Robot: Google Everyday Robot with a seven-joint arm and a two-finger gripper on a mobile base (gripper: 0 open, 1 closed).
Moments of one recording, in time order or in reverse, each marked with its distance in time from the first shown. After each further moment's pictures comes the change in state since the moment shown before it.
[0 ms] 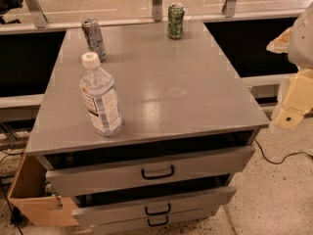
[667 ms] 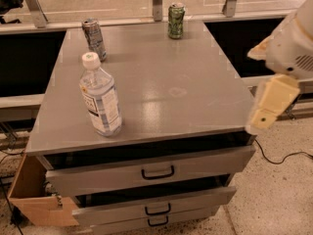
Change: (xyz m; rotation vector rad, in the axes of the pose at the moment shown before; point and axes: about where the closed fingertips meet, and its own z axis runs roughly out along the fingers) arm -0.022 -0.003 0.028 -0.029 -0.078 0.005
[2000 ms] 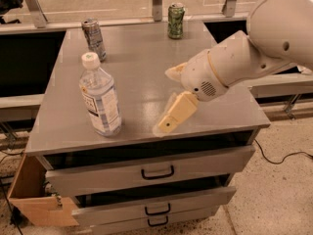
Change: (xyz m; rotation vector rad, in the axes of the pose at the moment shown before) arm -0.155 0.025 0.106 -0.200 -0.540 0.018
